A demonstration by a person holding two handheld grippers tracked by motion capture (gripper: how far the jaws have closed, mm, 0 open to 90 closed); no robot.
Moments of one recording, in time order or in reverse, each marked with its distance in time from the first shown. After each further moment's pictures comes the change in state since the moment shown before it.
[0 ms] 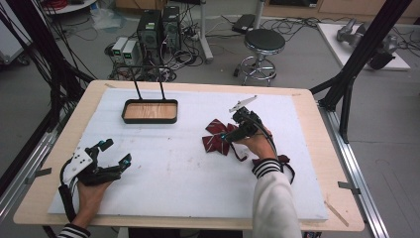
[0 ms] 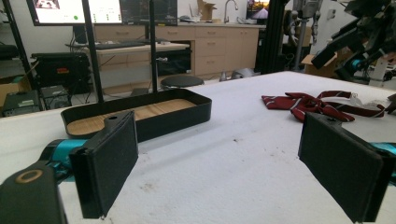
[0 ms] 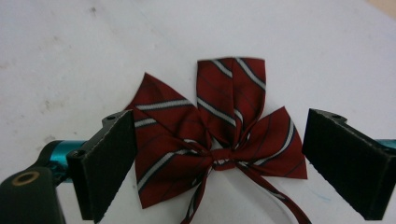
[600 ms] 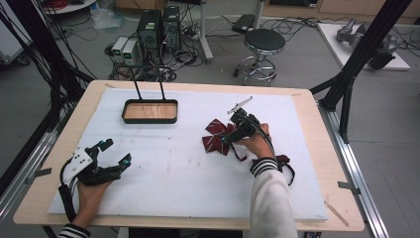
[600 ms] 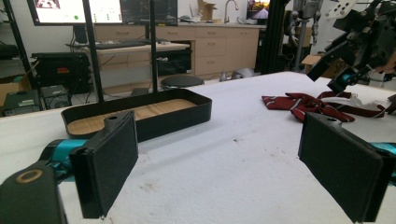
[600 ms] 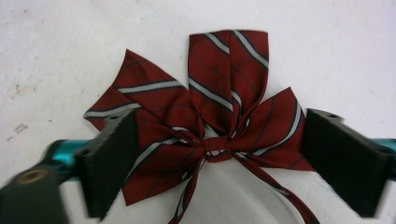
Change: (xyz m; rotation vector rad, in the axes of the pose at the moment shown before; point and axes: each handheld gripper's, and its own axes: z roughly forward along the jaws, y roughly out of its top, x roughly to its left) left arm 0.000 0.000 0.000 0.001 0.001 0.001; right arm -0.007 -0.004 0.016 0.081 0.000 0.019
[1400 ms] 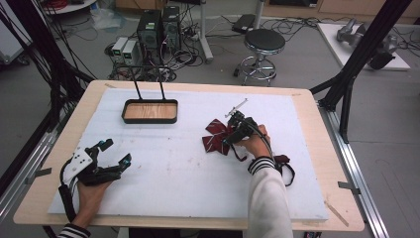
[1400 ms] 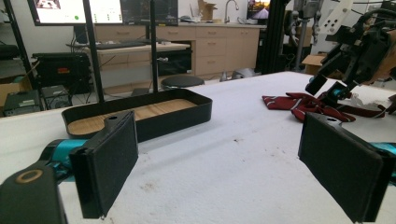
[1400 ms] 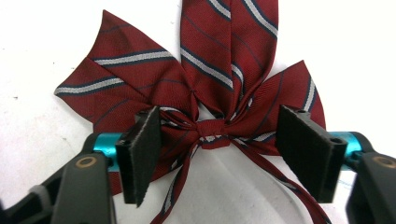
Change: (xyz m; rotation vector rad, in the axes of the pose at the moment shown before) left arm 0.000 0.000 0.000 -0.001 0.002 -0.001; right arm -0.004 -0.002 0.016 0.097 0.004 -0.020
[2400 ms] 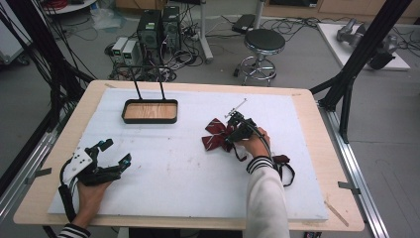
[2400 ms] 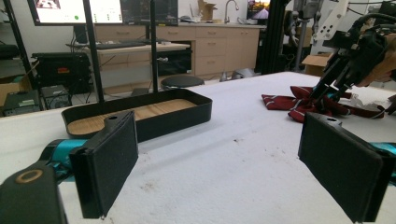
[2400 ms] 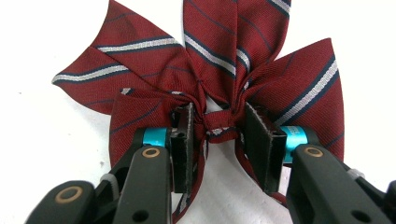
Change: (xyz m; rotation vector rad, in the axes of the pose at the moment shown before) left arm 0.000 0.000 0.000 -0.001 -0.001 -0.002; right arm -0.002 0.000 0.005 0.047 0.032 0.034
